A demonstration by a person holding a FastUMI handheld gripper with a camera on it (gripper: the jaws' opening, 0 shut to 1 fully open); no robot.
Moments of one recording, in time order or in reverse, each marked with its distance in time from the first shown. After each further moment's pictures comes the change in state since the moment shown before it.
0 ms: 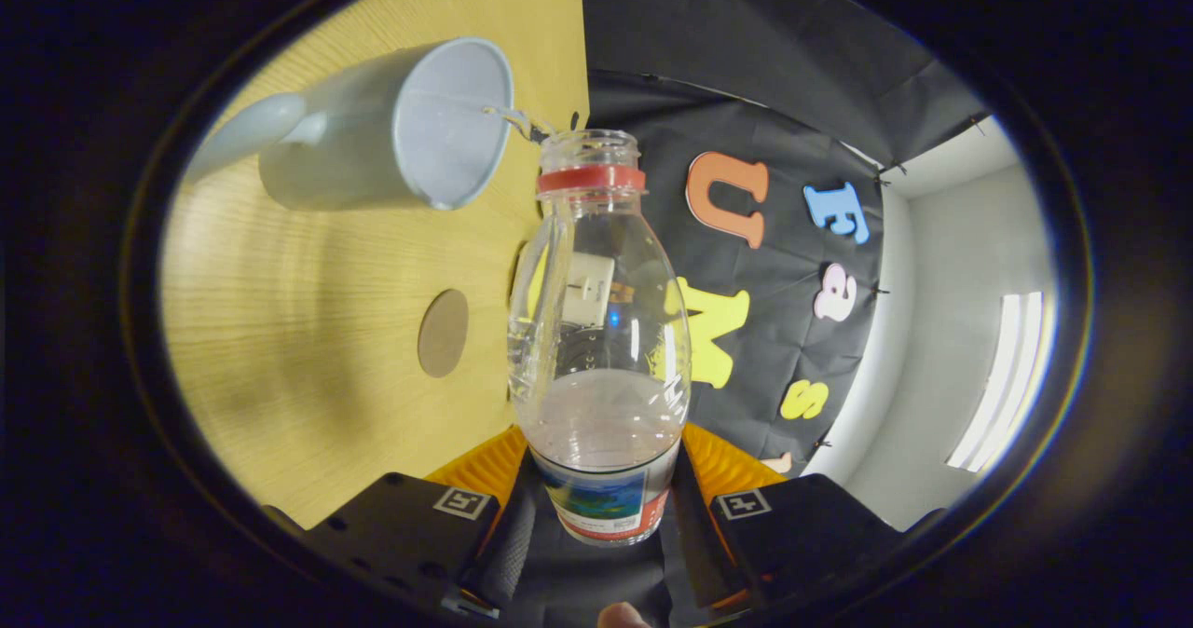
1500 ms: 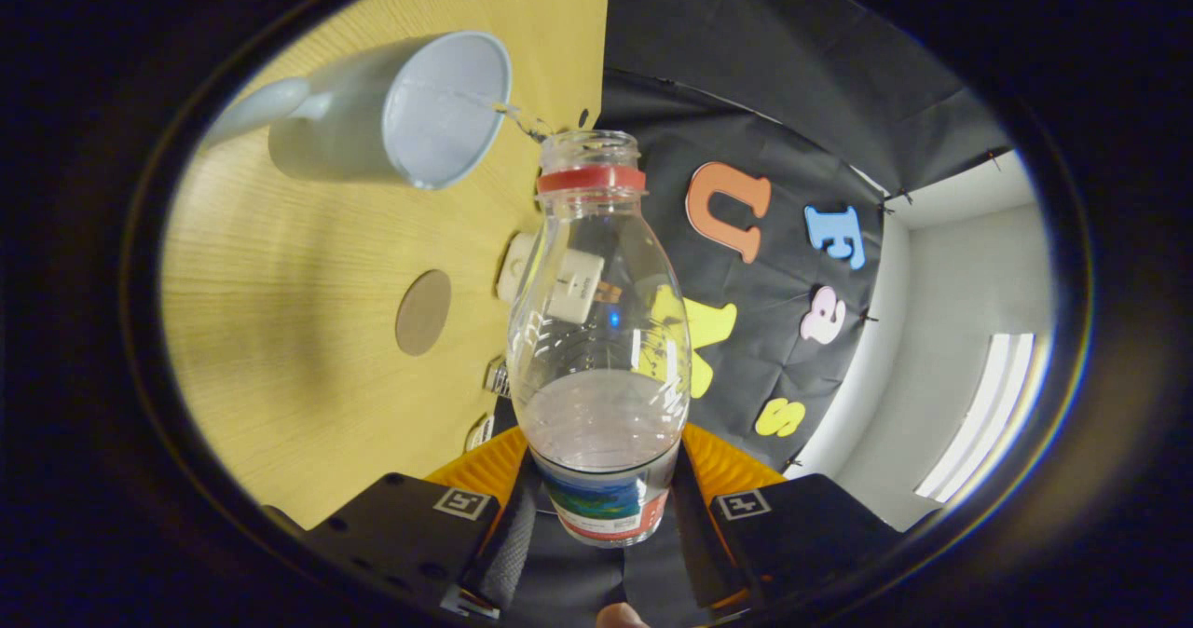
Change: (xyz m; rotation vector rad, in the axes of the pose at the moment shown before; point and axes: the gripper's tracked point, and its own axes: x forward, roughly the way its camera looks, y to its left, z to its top) arm -0.006 -0.026 -0.004 -0.110 -0.001 -0.033
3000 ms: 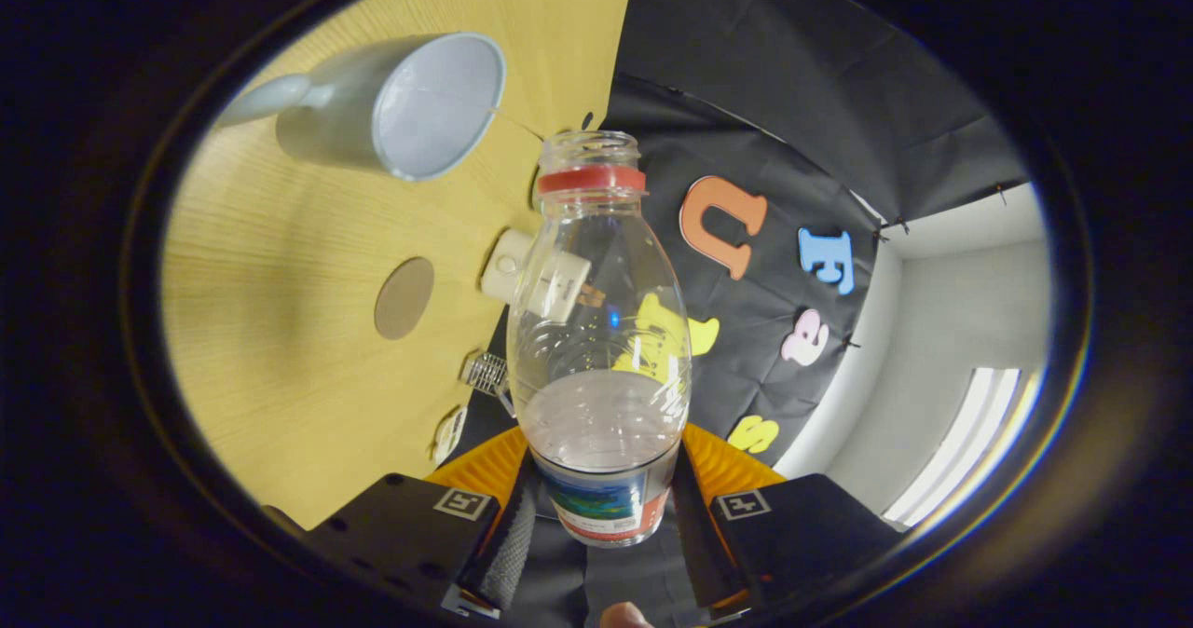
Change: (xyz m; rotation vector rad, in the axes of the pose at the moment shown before) arm -0.001 -0.022 0.006 -0.098 -0.015 -0.033
